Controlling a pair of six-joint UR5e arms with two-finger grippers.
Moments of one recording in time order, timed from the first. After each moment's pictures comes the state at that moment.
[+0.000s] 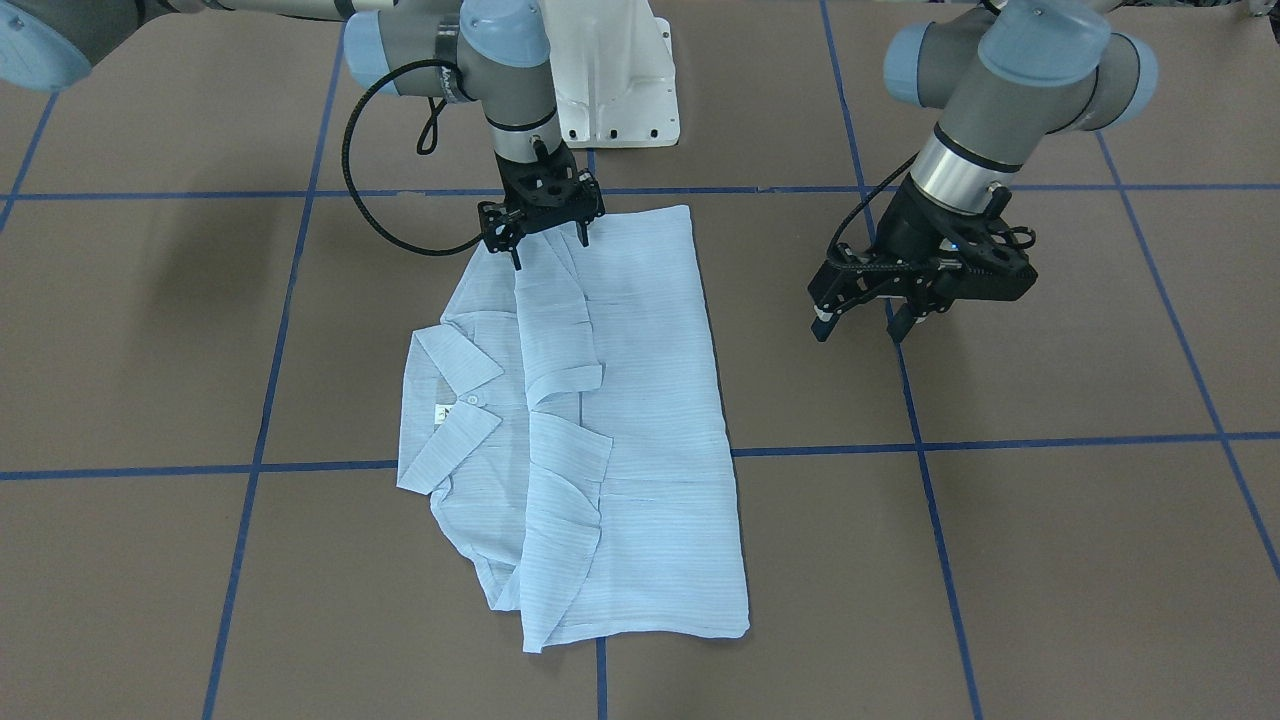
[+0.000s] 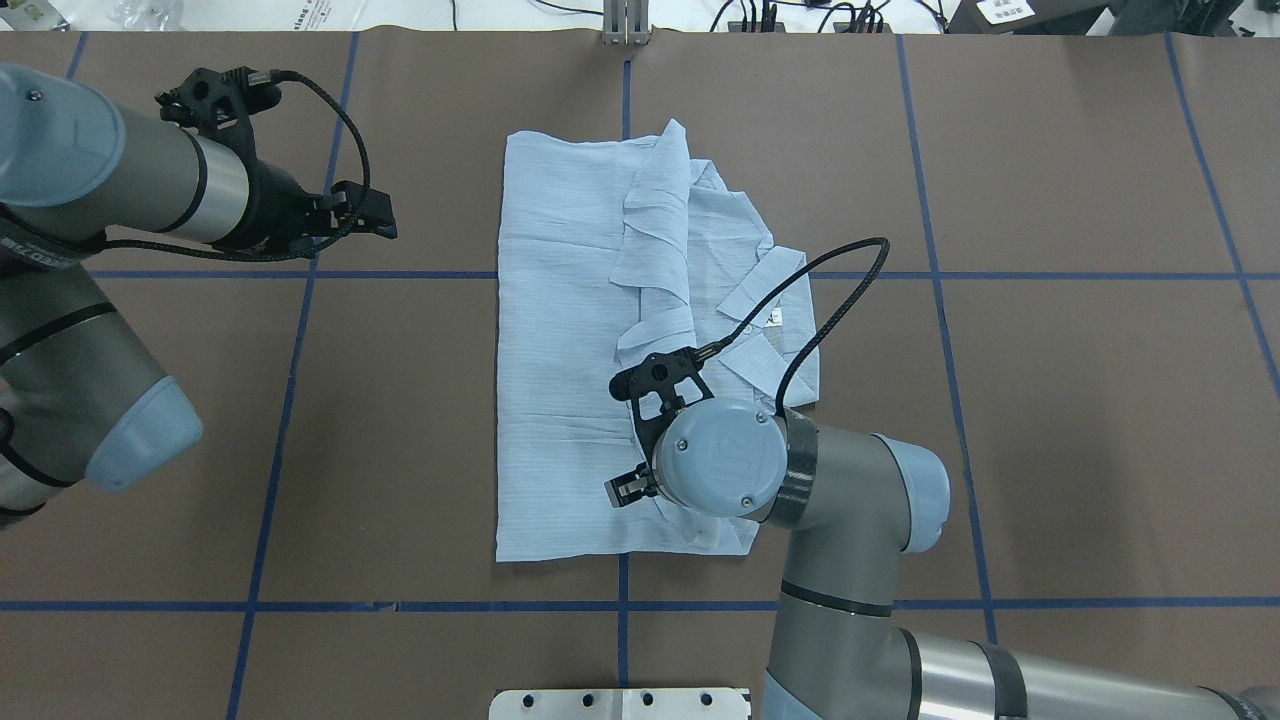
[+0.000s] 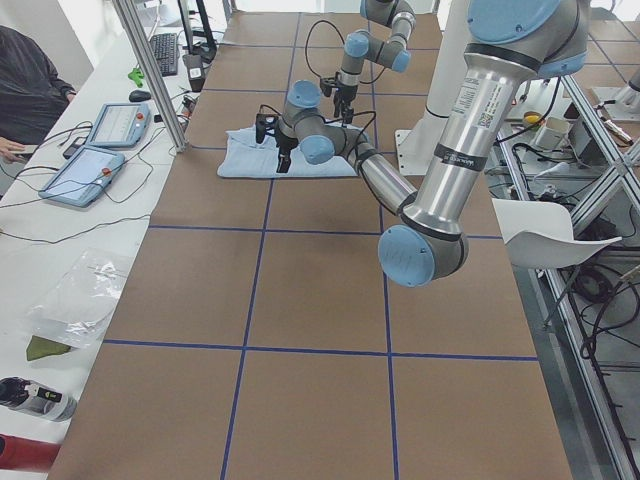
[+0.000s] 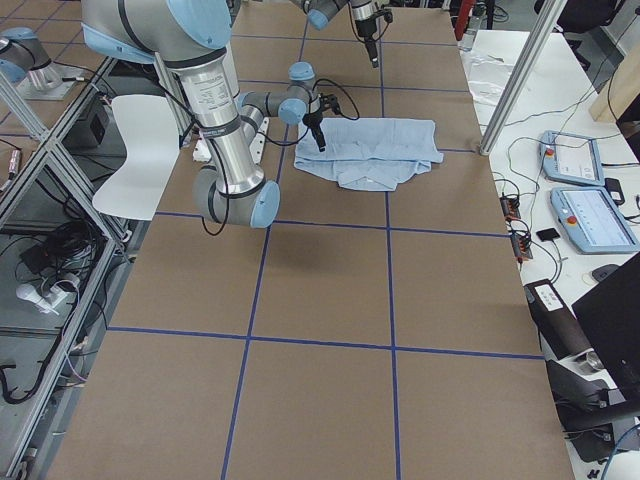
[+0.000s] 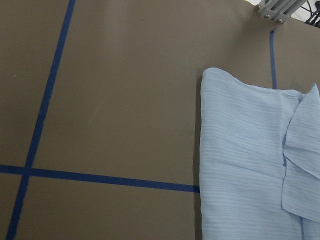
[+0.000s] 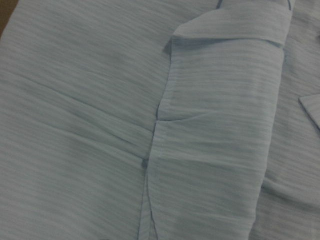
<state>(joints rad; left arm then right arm) -0.82 -1.92 -1.86 -1.95 -1.94 -1.25 0.30 -0.97 1.74 -1.51 1.60 0.98</state>
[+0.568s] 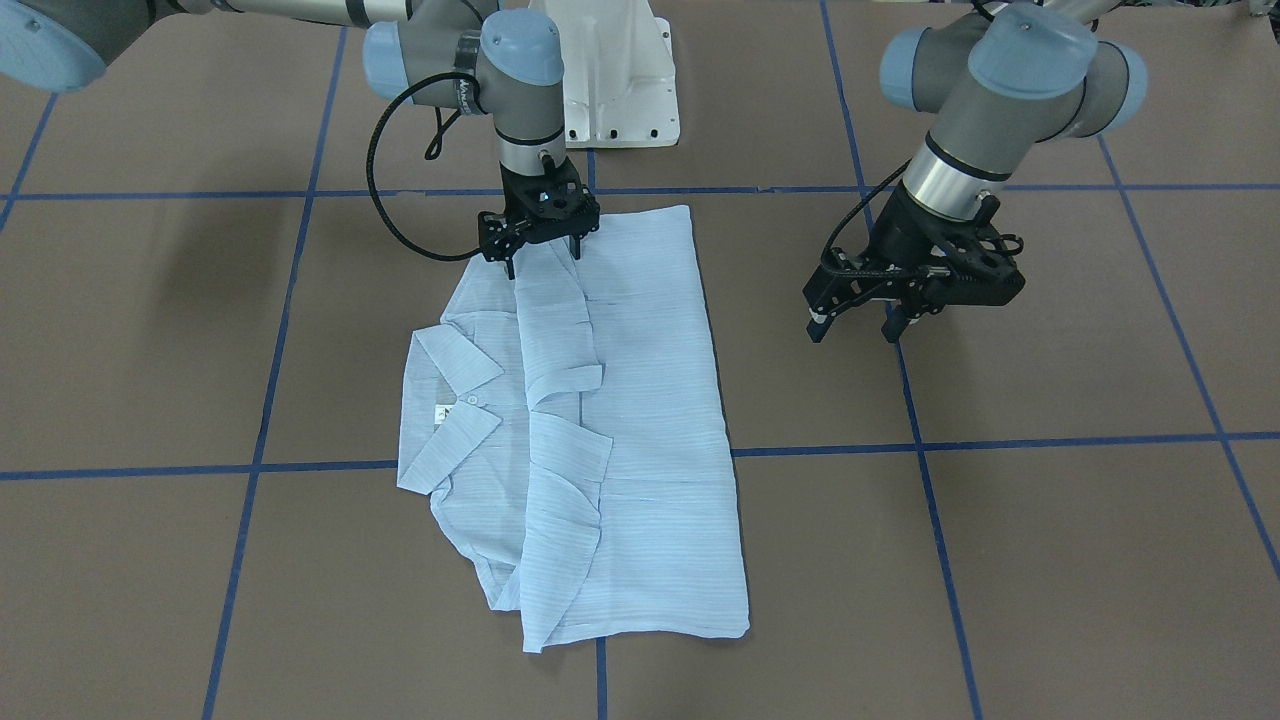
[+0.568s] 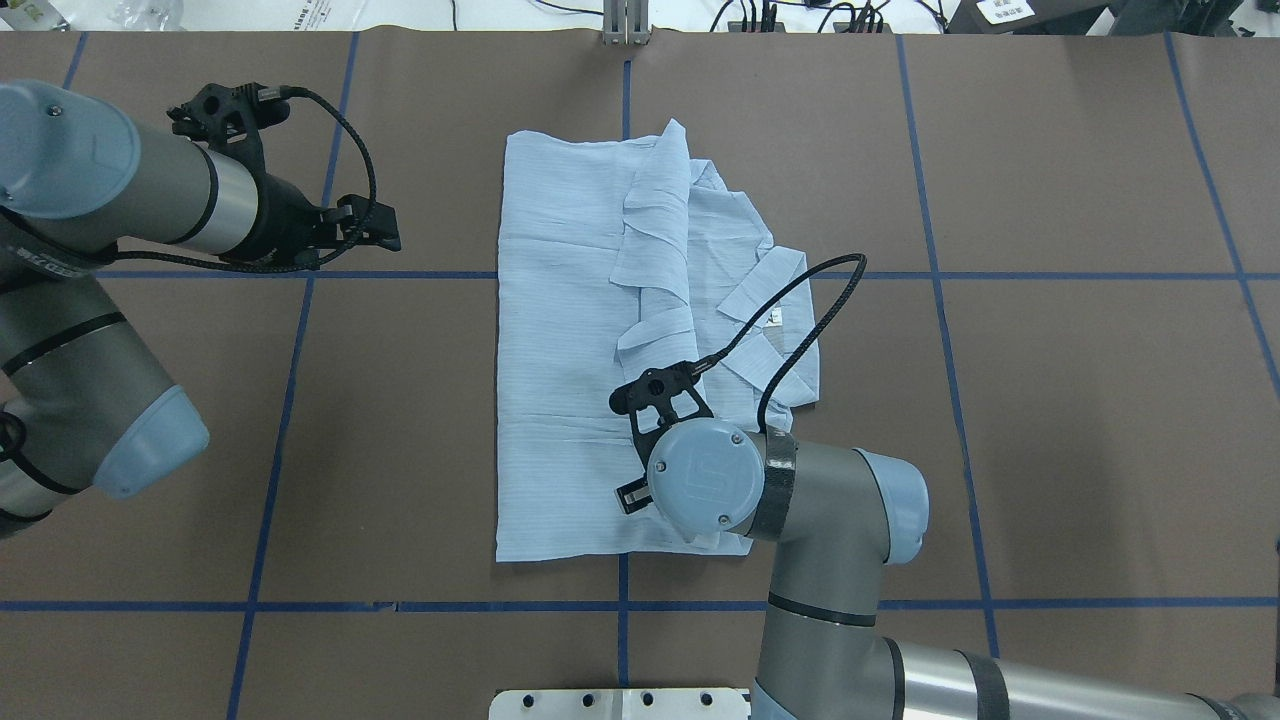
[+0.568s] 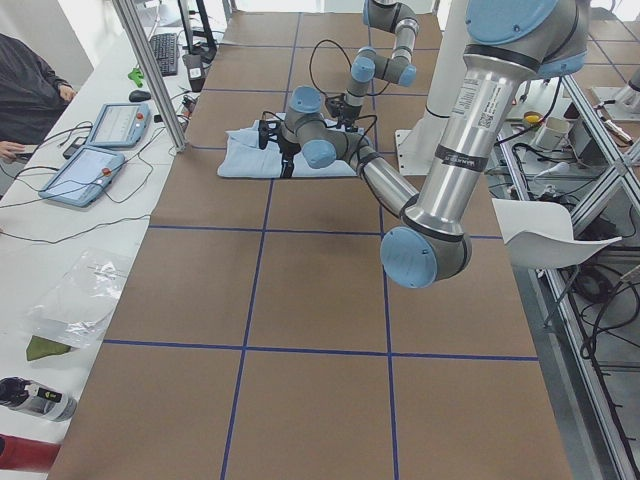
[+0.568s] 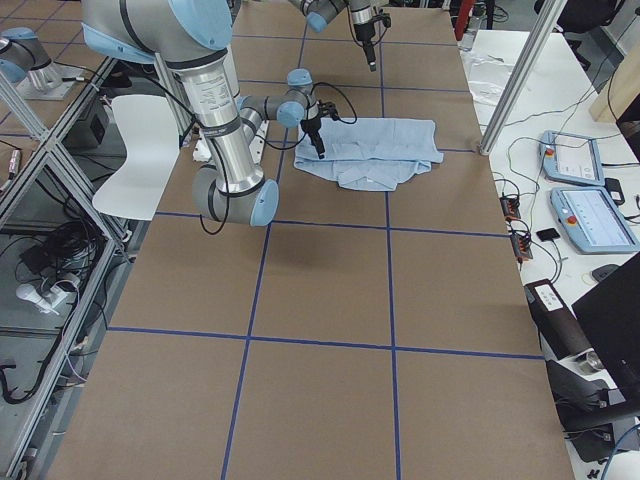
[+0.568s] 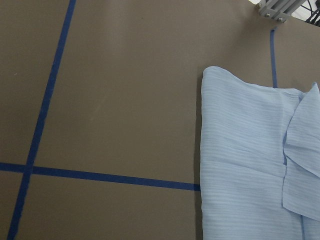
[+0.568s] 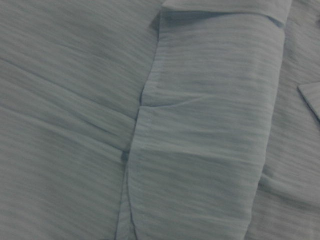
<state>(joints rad) -0.80 -1.92 -1.85 -1.96 -1.94 -1.26 0.28 -0.97 1.71 -1.55 1.56 0.98</state>
